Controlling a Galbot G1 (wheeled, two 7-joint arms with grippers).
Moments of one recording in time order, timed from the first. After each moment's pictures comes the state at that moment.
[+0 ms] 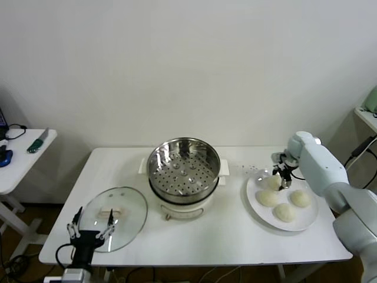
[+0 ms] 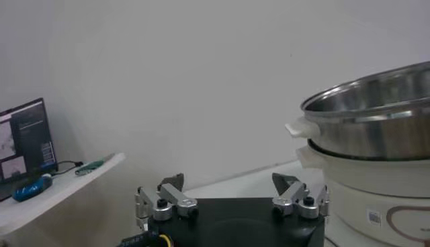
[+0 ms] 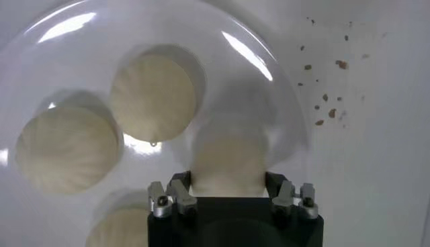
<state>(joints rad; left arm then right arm) 1.73 -1.45 -0.69 -2.09 0.11 -0.02 -0.06 0.02 1.11 -0.39 0.41 -0.64 0.23 -1.18</state>
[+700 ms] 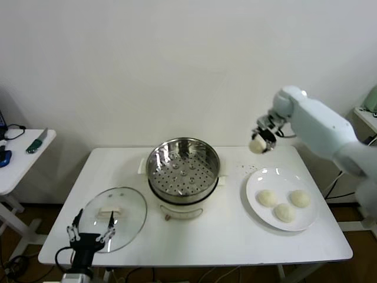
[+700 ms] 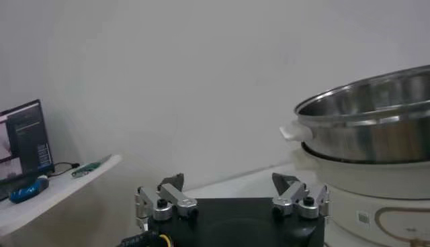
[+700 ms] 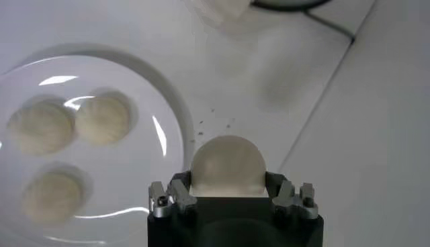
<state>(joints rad) 1.77 -1.45 -0.69 -2.12 0.11 -0.03 -0.06 0.42 1.09 -0.95 0.74 -0.21 0.34 -1.25</state>
